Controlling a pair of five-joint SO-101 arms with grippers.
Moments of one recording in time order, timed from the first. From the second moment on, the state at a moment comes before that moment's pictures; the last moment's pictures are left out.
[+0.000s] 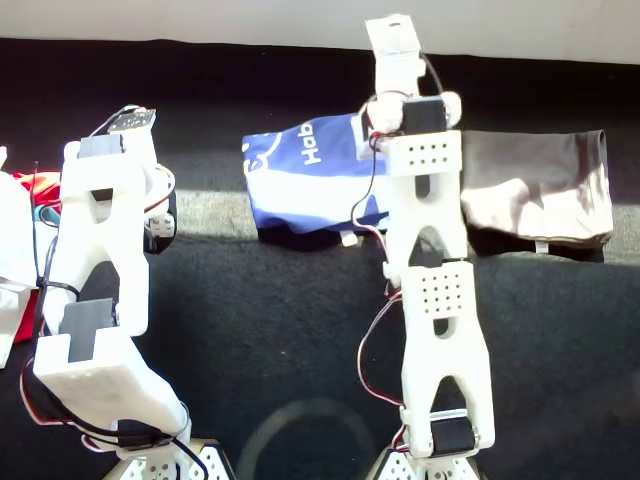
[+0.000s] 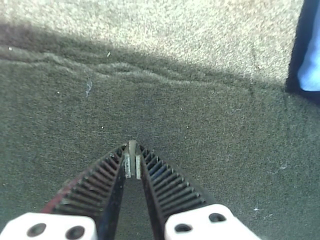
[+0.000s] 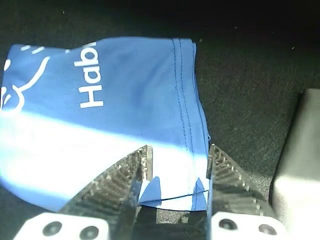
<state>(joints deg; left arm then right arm) -15.9 13.4 1.4 79.7 -0.5 -12.7 61.5 -94.9 99.2 4.0</state>
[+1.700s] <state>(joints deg) -16.5 13.4 1.5 79.7 -0.5 -11.1 63.5 -90.9 100.6 -0.4</state>
